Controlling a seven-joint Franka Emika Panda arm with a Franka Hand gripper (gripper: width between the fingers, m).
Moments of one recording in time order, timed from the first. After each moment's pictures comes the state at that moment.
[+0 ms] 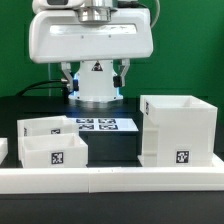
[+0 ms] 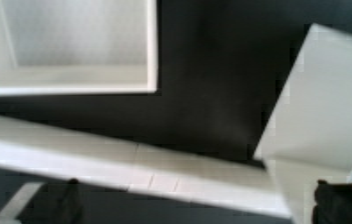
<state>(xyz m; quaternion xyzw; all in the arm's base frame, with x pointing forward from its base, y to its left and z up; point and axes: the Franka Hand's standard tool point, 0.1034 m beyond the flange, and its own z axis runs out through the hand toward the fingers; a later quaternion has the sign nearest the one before) 0.568 -0.037 0.133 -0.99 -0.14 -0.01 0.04</state>
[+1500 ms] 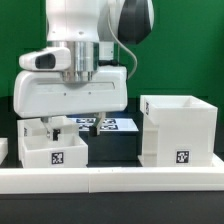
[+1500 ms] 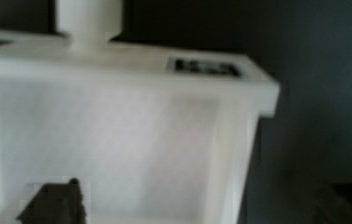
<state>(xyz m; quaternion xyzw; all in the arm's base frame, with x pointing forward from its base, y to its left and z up) 0.535 -0.078 0.031 -0.98 -0.19 -0.03 -0.01</state>
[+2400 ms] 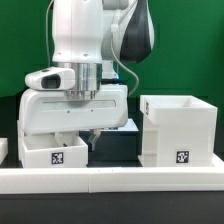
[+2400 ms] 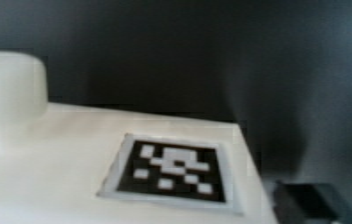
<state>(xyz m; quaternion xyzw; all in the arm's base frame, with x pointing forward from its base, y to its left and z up) 0.527 -0.075 0.007 -0.98 -0.19 -0.03 -0.02</state>
